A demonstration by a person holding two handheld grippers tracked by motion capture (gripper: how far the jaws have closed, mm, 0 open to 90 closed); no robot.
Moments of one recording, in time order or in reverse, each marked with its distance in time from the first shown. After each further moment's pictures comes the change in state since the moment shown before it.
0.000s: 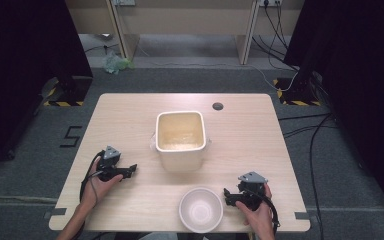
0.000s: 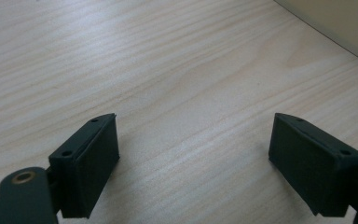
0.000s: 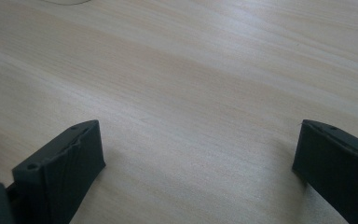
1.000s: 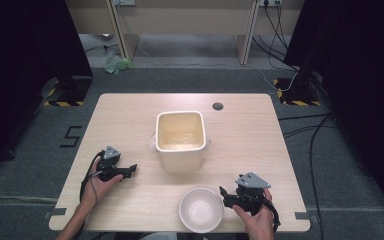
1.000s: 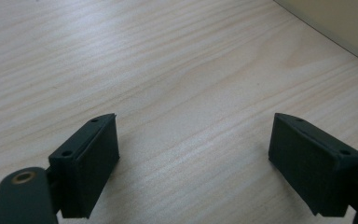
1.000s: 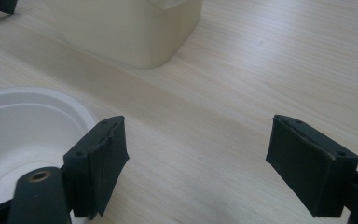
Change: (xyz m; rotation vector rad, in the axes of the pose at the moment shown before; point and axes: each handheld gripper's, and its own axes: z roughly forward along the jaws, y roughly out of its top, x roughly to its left) left arm 0.000 0.000 0.000 0.004 -0.001 0.004; right arm 0.027 0.020 -0.047 -0.142 0.067 -0.089
